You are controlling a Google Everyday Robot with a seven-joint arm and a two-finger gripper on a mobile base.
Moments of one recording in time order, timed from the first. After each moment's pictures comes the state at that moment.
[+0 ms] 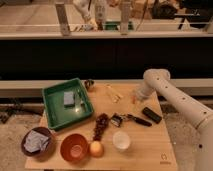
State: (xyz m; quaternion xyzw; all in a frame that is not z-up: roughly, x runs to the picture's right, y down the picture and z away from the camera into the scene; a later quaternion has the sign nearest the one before) arm 0.186 0.077 0.891 -0.27 -0.15 0.00 0.95
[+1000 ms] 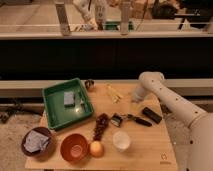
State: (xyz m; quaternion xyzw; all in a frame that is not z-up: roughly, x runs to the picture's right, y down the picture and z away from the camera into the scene) arm 0.167 0.087 0.915 -0.28 -0.17 -0.02 0.95
